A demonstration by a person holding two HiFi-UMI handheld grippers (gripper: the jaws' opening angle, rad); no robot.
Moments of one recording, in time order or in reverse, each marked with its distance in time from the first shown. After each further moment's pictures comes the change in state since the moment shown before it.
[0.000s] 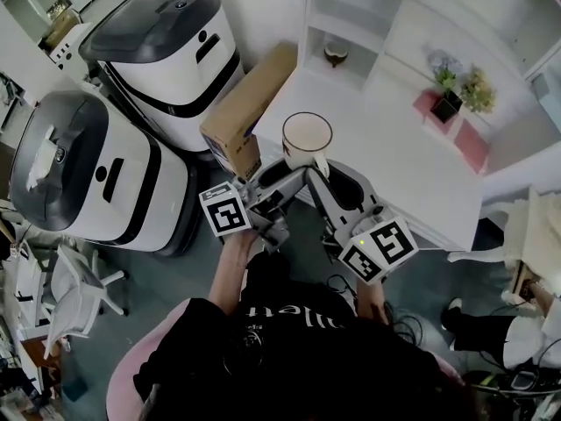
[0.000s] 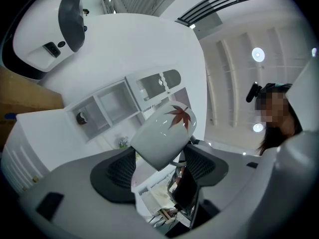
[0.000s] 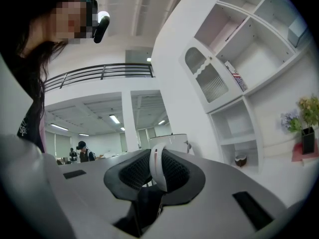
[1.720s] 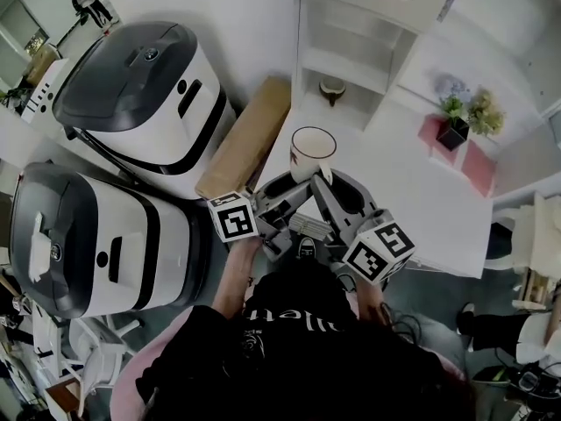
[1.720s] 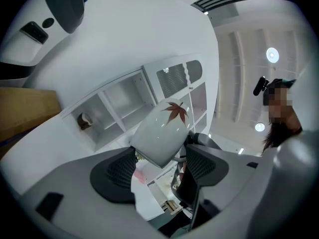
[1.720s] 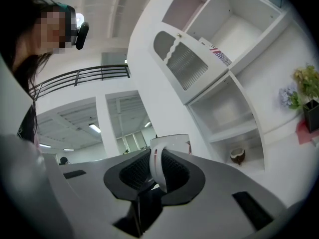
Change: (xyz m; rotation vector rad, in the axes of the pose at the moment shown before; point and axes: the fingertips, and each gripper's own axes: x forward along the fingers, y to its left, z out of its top) left arm 0.096 0.153 0.094 -0.053 0.178 -0.002; right arm 0.149 -0.151 0.000 0.185 -0.018 -0.149
